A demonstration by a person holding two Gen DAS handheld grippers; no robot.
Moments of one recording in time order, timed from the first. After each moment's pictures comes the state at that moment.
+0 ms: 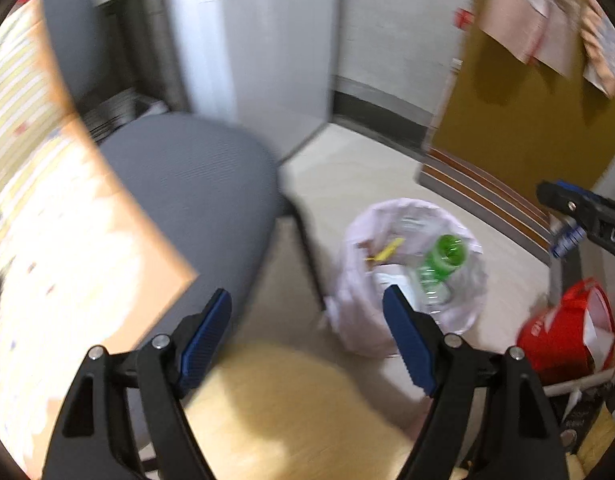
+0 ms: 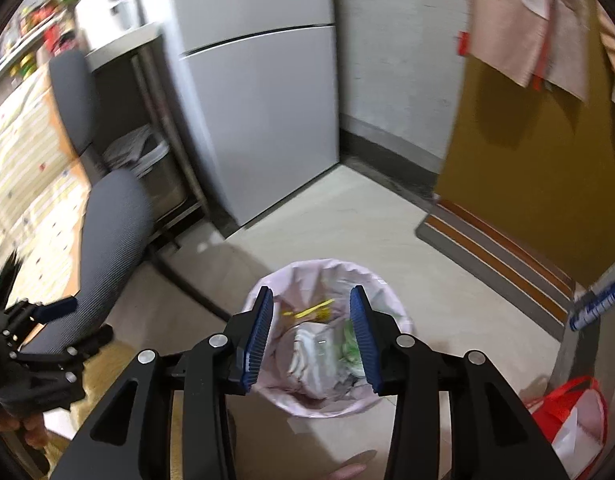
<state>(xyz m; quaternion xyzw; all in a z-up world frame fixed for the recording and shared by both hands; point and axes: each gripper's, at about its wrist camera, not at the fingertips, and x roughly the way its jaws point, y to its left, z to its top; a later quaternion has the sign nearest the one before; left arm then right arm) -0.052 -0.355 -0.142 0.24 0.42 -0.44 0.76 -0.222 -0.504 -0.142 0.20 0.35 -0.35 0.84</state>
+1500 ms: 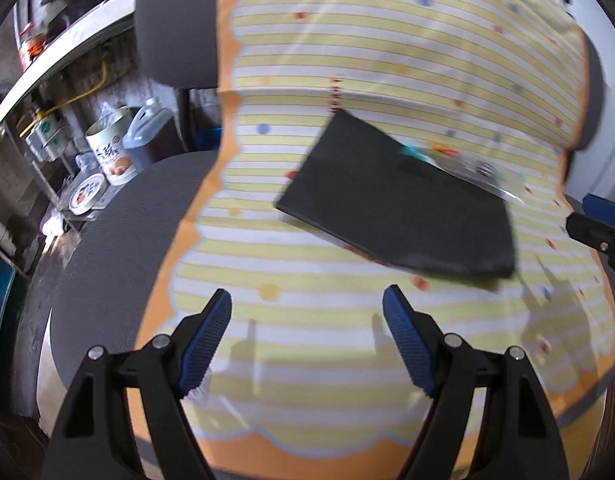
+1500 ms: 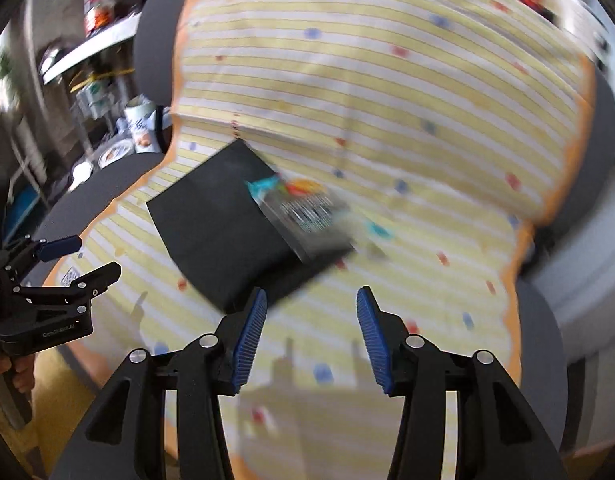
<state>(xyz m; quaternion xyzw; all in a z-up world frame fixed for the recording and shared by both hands) 0.170 0.062 -0.119 0.02 0.45 -0.02 0.89 0.181 -0.139 -0.111 -0.13 0.41 0.09 0.90</state>
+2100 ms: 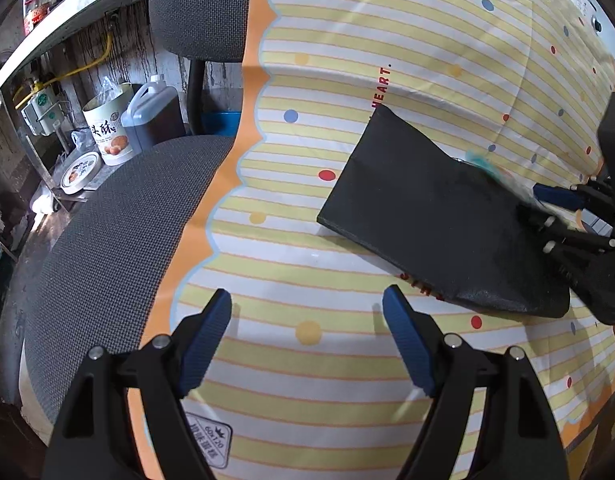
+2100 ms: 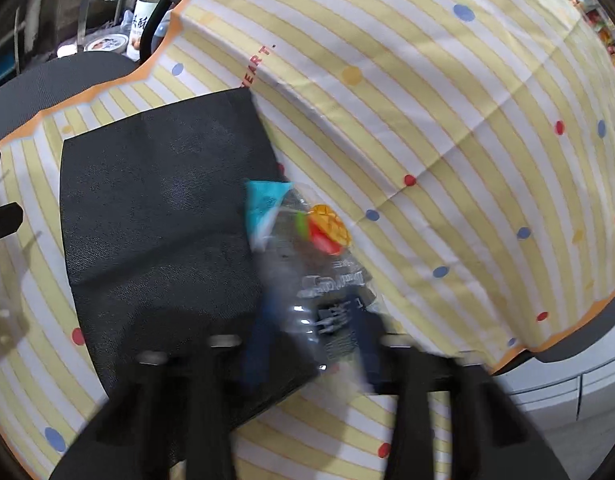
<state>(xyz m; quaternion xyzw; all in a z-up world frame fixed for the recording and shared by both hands) 0.205 0.089 -0.143 -0.02 0.47 -0.02 0.88 0.253 -0.086 -0.164 -0.32 0.41 0.04 0.85</state>
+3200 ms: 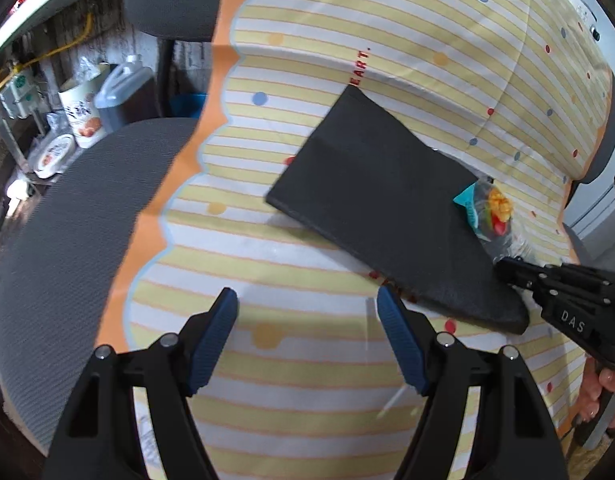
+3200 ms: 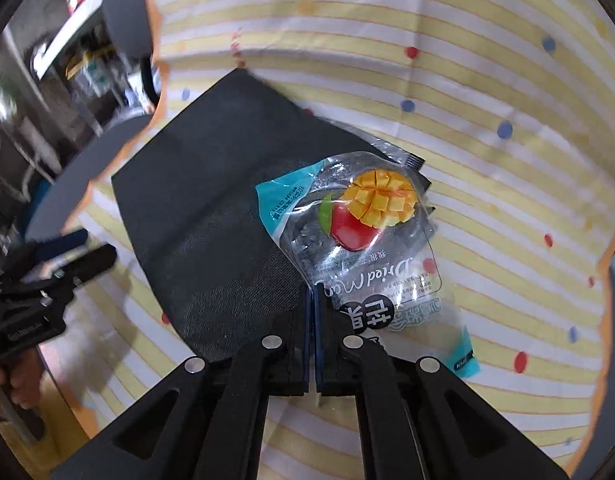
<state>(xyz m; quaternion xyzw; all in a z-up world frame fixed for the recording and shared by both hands) 0.220 0.077 -0.153 -0.06 0.49 -0.07 0.87 0.249 -0.128 -0.177 -0.04 0.51 0.13 0.85</state>
